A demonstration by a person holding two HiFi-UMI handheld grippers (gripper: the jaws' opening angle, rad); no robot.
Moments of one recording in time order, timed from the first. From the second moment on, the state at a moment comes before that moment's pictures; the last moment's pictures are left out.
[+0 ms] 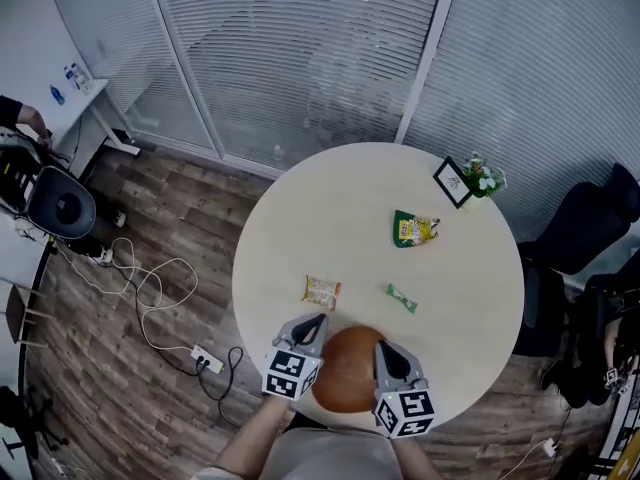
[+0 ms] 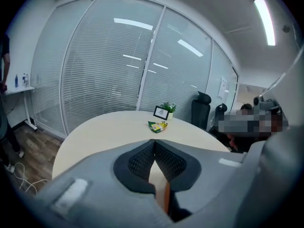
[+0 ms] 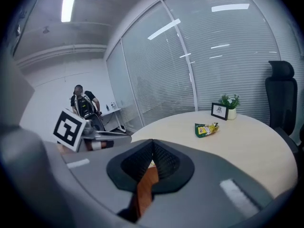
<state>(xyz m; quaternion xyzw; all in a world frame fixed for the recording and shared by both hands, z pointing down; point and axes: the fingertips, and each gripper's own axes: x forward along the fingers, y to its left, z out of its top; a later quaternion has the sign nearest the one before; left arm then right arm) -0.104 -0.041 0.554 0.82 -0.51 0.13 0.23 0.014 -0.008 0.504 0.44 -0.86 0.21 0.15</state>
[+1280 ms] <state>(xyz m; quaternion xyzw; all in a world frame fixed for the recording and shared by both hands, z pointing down) -0.137 -0.114 0.706 0.78 -0.49 0.29 0.24 0.021 0.013 0.529 0.45 -0.84 0.24 0.17</state>
